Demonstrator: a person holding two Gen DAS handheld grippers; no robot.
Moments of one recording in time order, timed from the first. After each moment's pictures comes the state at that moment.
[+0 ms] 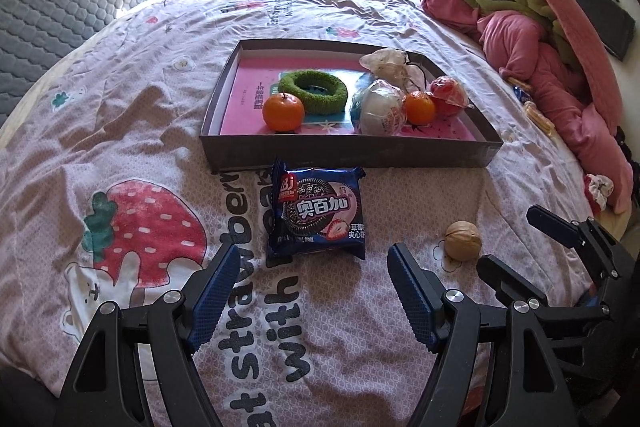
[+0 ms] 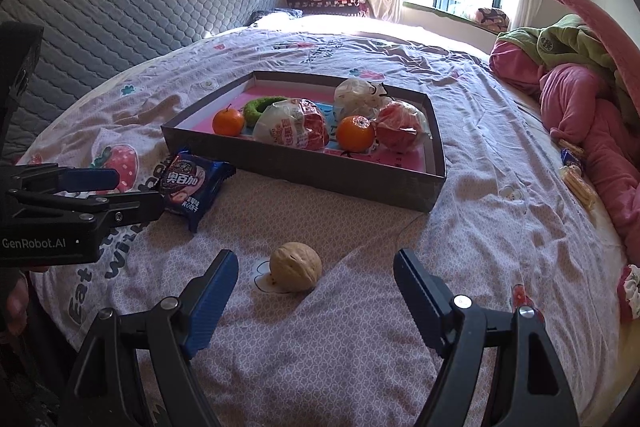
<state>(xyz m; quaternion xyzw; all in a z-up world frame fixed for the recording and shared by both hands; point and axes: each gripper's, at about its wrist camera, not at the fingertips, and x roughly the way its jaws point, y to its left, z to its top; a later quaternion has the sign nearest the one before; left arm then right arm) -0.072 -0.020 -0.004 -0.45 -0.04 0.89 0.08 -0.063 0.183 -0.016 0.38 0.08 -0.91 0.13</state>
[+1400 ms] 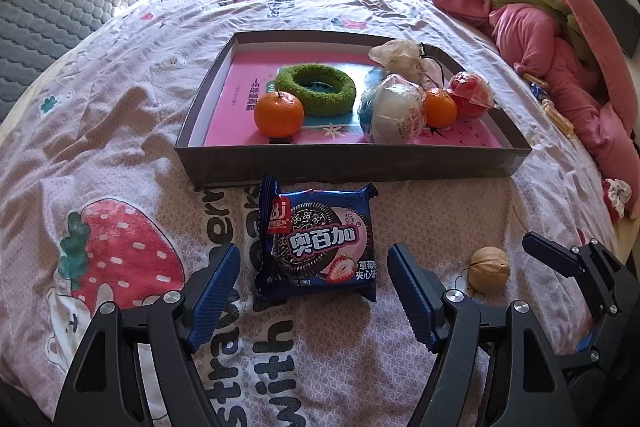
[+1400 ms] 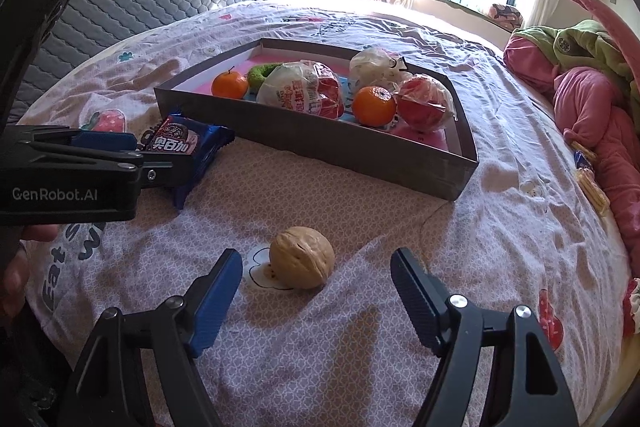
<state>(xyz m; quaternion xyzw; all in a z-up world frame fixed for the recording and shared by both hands) -0.108 -0.008 -0.025 -0.46 -0.03 0.88 0.07 -0.080 0.168 -0.044 0.41 0.11 -0.90 0.14</state>
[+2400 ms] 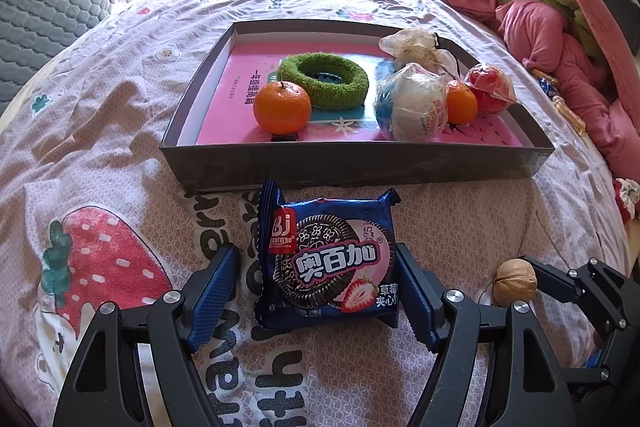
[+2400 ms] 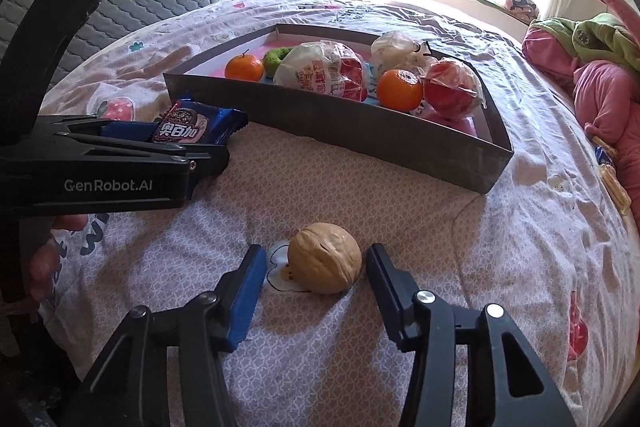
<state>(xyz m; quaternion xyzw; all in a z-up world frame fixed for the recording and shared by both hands) -0.128 -0.009 -0.044 -0.46 -0.02 0.88 0.06 -0.086 0.165 -0.057 0.43 0.10 -0.88 0.17</state>
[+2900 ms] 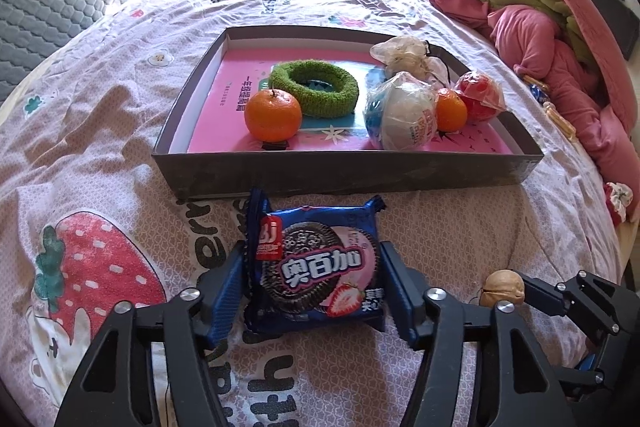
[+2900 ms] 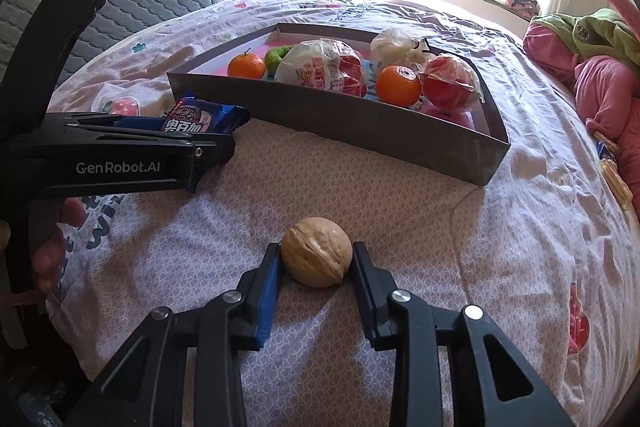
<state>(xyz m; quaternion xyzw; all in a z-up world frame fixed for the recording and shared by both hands) -0.127 -0.009 -0.042 -0.46 -0.03 0.89 0.08 -0.082 0.169 -0.056 0.43 0.10 -0.88 0.17</state>
